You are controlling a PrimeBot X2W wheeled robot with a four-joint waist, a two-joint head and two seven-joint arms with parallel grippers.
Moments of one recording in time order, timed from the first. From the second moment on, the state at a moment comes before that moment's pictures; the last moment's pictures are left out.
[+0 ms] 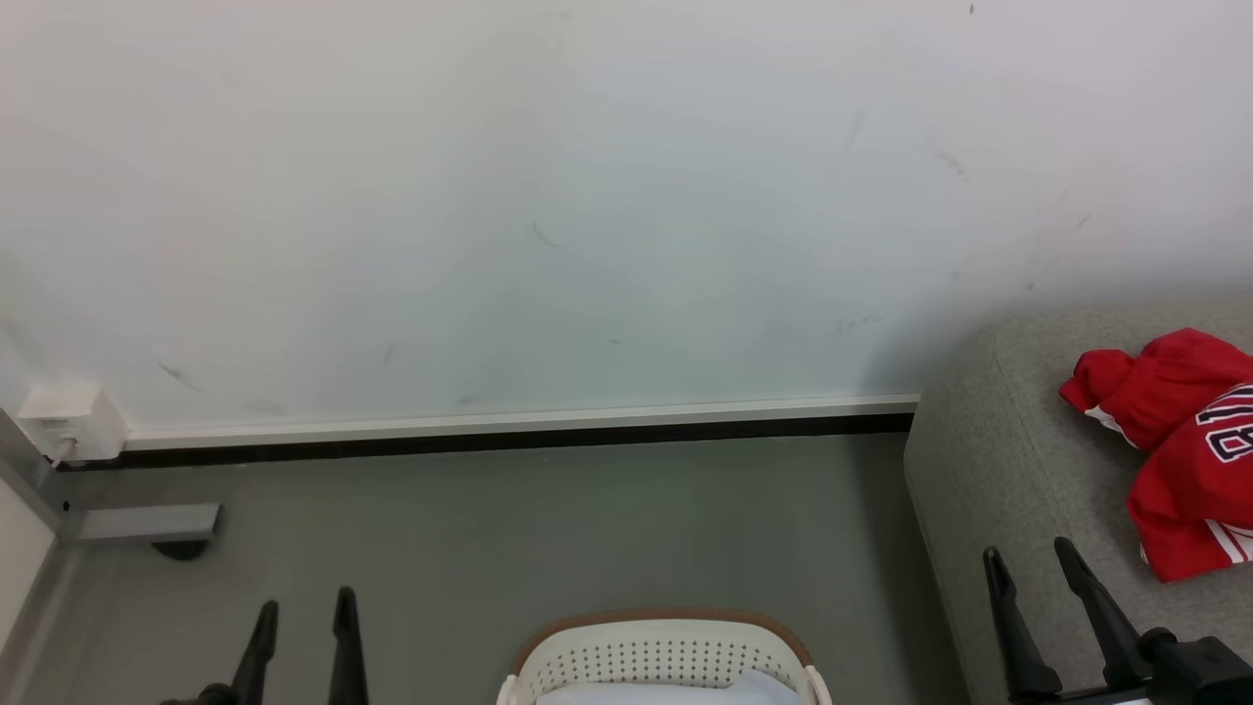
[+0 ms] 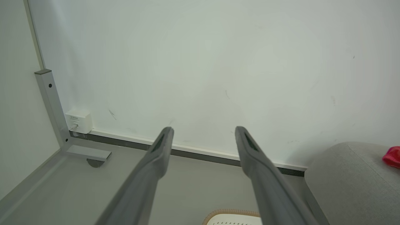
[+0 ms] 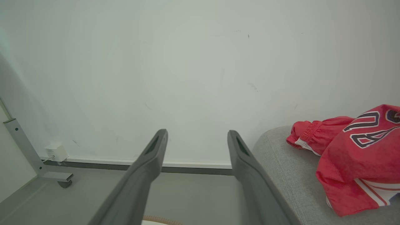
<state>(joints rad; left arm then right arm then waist) 0.08 0.08 0.00 0.13 -0.27 0.03 -0.26 -0.04 -0.15 0.14 0.23 0.35 0.13 -0.26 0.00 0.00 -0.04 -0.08</state>
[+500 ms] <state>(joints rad) 0.07 0.05 0.05 0.16 -0.23 -0.03 -0.26 -0.04 -0.15 0.16 0.25 0.35 0.13 -0.26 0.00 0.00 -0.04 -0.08</state>
